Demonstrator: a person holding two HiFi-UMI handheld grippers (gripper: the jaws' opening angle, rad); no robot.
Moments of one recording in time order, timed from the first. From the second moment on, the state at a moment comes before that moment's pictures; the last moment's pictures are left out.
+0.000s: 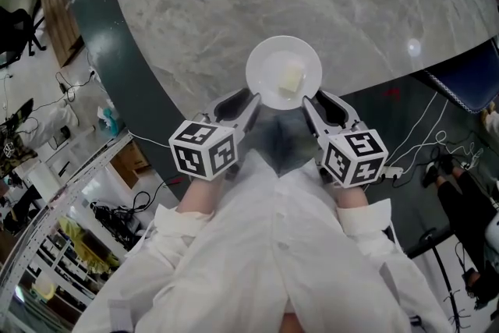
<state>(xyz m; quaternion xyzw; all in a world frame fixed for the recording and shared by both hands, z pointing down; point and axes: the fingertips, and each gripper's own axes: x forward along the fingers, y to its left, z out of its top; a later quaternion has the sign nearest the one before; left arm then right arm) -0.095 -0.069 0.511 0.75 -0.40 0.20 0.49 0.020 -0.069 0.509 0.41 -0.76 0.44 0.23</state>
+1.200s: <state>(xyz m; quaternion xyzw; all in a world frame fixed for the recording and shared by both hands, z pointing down) -0.094 -0.073 0.503 0.77 -0.38 0.20 0.47 0.023 -0.073 0.499 0.47 -0.74 0.43 0.21</state>
